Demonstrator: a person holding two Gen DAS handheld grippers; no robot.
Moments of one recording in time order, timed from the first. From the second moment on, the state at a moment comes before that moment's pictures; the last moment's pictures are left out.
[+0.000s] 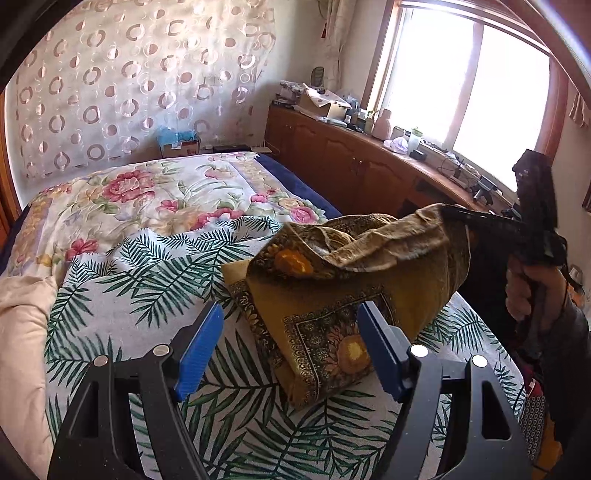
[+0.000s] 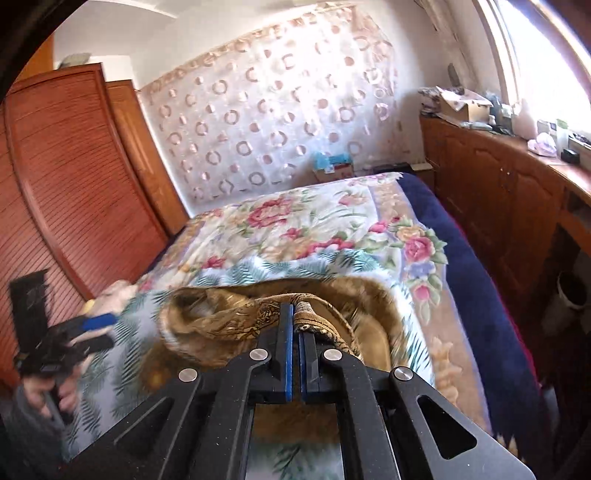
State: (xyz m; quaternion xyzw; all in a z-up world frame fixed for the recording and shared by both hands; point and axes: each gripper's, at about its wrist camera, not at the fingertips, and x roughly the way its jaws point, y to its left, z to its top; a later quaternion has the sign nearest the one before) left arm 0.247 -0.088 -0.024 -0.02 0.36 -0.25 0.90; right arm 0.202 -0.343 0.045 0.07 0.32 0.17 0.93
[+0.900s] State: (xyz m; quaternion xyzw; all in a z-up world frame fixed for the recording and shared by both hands) left arm 0.364 -0.095 -0.064 0.03 0.40 -0.16 0.90; right arm 0.209 -0.296 0.000 -0.05 0.36 0.13 0.92
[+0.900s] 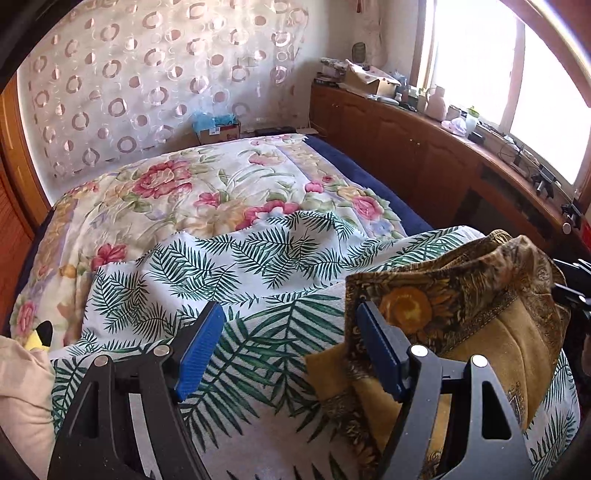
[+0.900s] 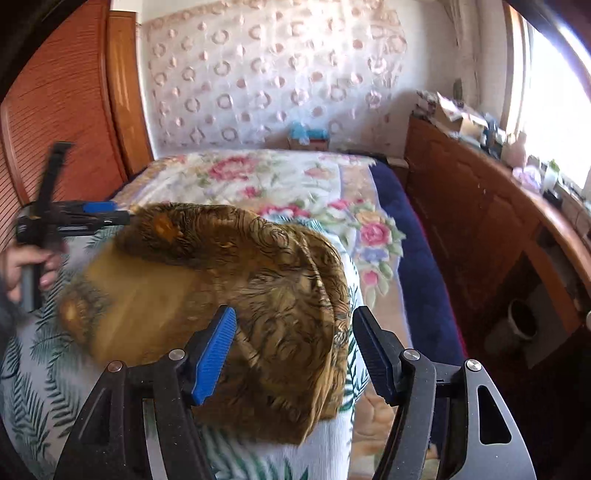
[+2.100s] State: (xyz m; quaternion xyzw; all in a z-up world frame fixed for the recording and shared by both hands) left arm 0.280 -0.069 0.001 -0.06 0.34 -0.28 0.90; right arm 0.226 -0.285 0.052 -0.01 0.29 0.23 0.93
